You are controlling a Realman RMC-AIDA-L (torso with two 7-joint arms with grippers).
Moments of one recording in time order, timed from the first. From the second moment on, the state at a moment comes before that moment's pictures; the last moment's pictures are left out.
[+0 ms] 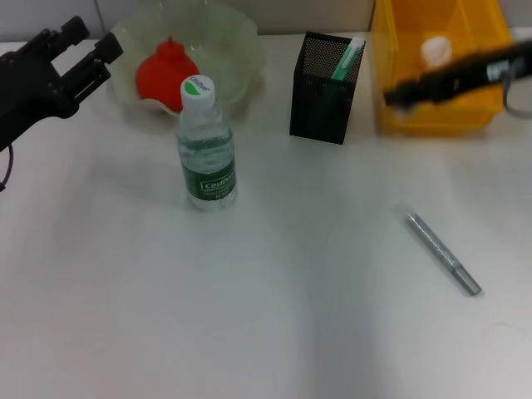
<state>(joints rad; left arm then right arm) -0.30 -2.06 0.96 0.64 1.17 1.39 -1.12 0.66 2.06 -0.93 -1.24 -2.32 -1.52 2.33</state>
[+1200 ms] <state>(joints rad) -0.29 -2.07 0.95 0.62 1.16 1.40 -1.10 0.88 2.07 -0.95 -0.81 -2.32 -1.11 2.14</state>
